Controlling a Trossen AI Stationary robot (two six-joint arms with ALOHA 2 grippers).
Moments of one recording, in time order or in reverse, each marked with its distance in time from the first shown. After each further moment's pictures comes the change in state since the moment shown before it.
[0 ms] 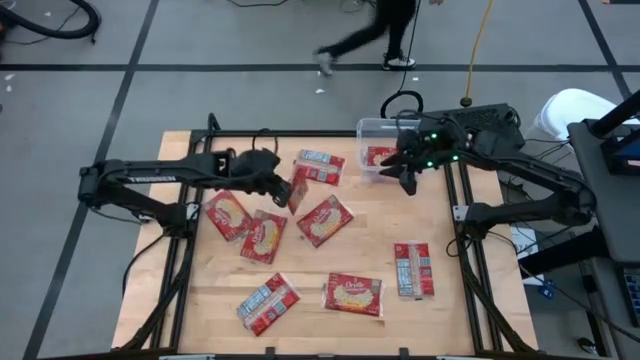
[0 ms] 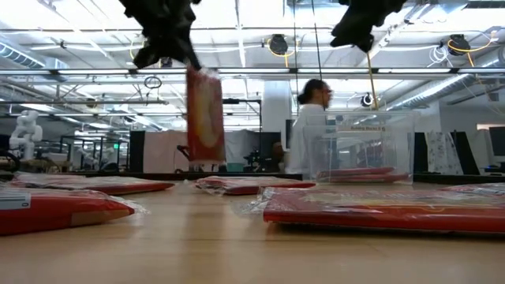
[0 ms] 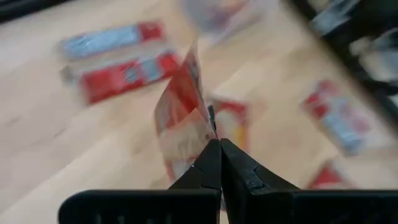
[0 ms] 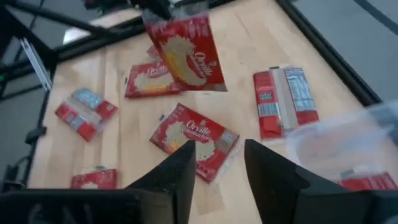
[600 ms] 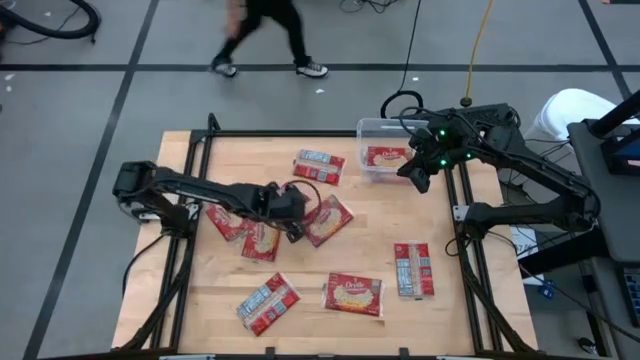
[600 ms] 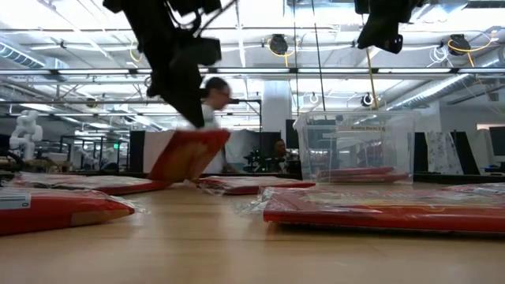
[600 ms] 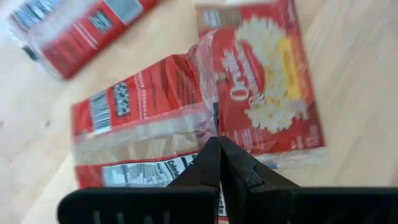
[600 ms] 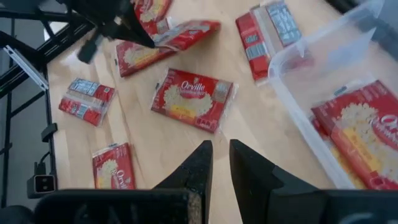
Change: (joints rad) left arm -0.193 0.312 -0.002 -0.013 -0.180 0.167; right arm -0.080 -0.051 0.055 -0.274 -0.026 0.140
